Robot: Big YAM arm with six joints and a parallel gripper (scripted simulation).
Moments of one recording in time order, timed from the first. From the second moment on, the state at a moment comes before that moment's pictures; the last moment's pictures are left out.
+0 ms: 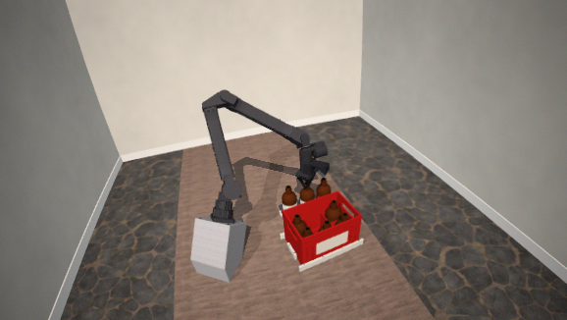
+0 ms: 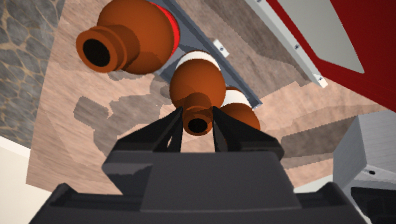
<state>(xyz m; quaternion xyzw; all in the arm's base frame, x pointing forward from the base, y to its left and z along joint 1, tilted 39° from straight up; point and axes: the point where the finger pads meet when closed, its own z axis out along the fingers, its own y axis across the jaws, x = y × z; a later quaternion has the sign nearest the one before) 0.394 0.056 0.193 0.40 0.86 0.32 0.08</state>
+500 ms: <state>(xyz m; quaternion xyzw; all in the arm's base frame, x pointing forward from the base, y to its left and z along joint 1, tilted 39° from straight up) 0.393 0.057 0.192 0.40 0.86 0.32 0.07</state>
